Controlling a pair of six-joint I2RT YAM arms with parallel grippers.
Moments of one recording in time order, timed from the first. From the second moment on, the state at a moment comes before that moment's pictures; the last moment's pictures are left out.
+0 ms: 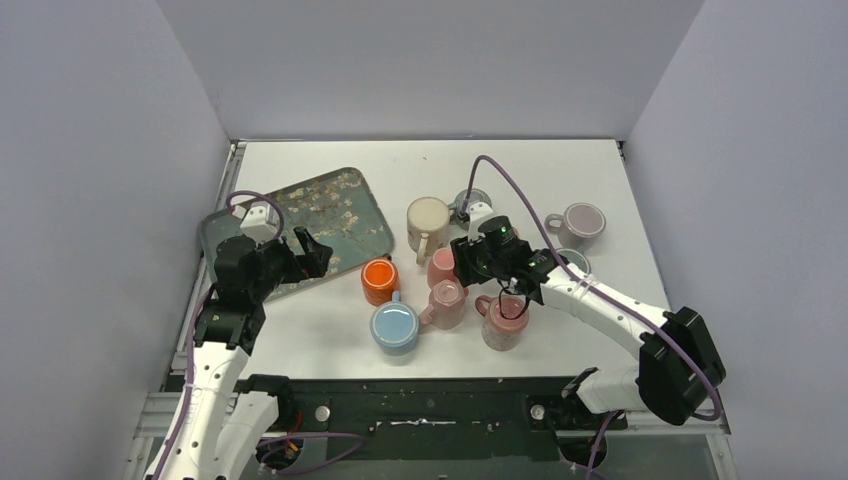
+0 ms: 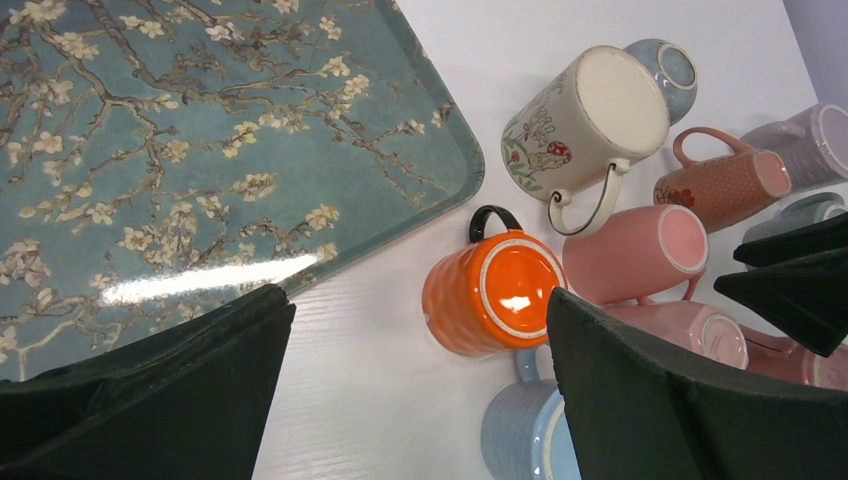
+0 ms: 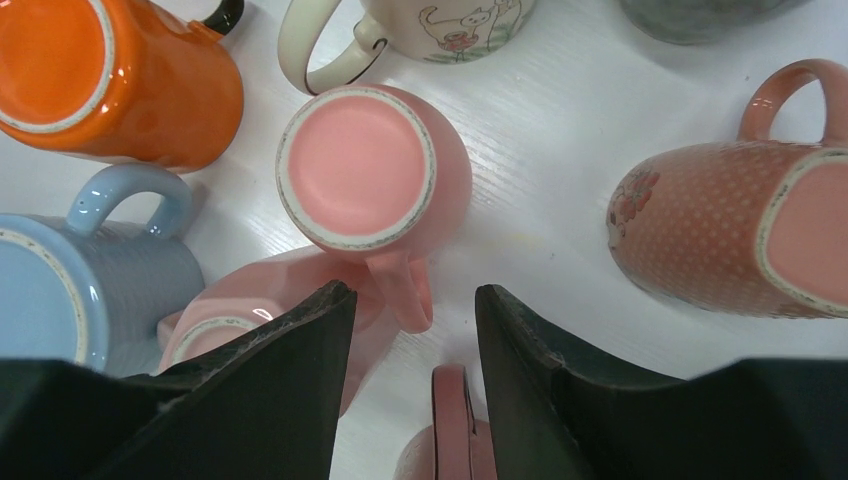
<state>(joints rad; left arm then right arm) -0.10 0.70 0.68 -0.35 0.19 -0.35 0.66 1.32 0.87 -0.28 0.01 0.16</state>
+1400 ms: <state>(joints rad) -0.10 0.72 0.68 -0.36 0.18 -0.35 0.68 1.44 0.80 -0.19 0.07 0.17</state>
